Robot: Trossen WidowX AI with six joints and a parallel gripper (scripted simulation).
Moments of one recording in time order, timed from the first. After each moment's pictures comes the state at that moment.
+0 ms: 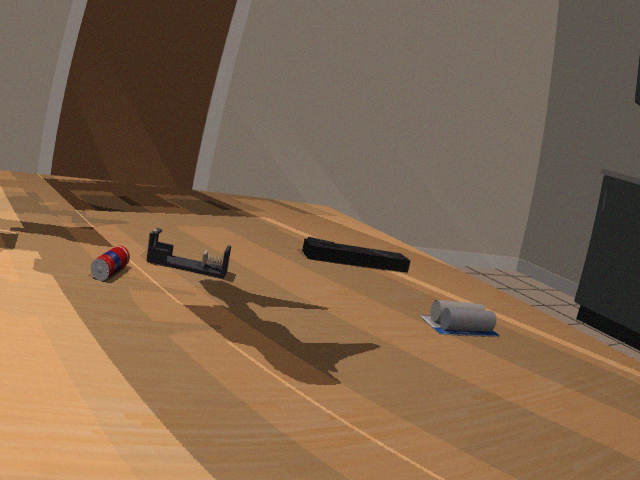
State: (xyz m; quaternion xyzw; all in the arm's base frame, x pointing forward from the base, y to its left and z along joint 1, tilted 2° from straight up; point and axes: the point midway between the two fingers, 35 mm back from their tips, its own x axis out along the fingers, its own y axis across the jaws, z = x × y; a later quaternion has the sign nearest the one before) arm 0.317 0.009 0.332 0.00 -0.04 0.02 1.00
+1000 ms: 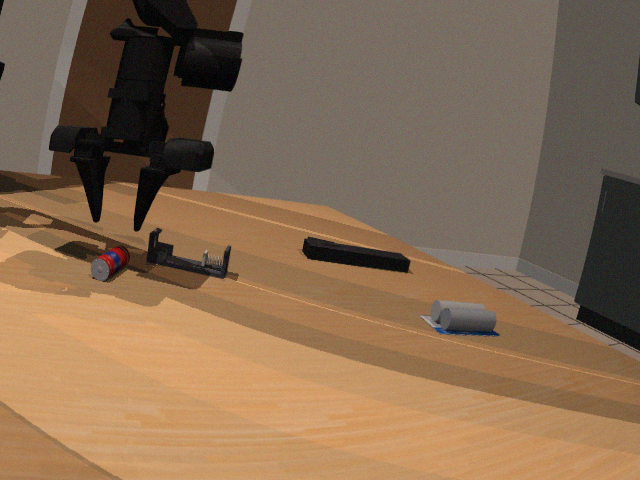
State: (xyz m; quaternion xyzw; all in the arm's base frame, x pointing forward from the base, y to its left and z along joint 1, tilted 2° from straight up) arm 0.237 -0.029 0.019 -0.36 0.59 0.36 0.62
